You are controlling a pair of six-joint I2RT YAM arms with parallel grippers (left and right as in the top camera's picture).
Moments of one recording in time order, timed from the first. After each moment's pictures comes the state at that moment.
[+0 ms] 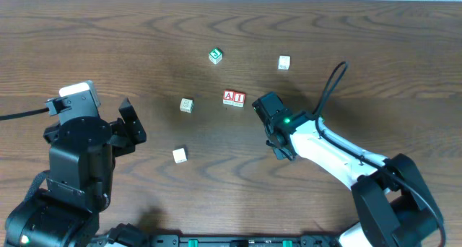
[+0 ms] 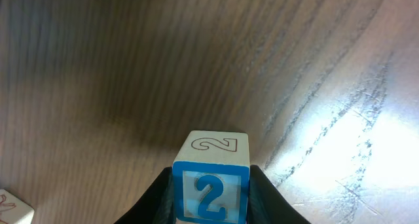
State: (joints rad) left arm -0.36 0.84 1.29 -1.06 -0.48 -0.40; right arm 0.57 1.70 0.94 -0.62 0.21 1.78
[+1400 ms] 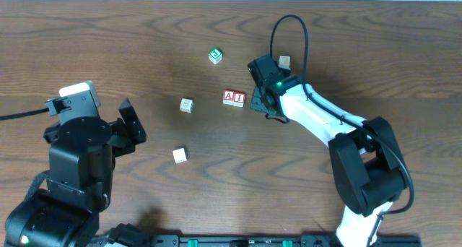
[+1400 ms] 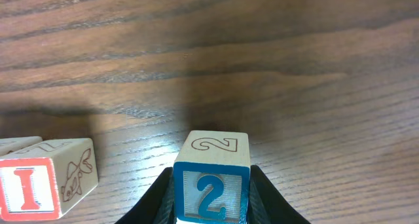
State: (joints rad) left arm -0.36 0.84 1.29 -1.06 -0.48 -0.40; right arm 0.48 1.96 1.29 -0.59 0.17 0.72
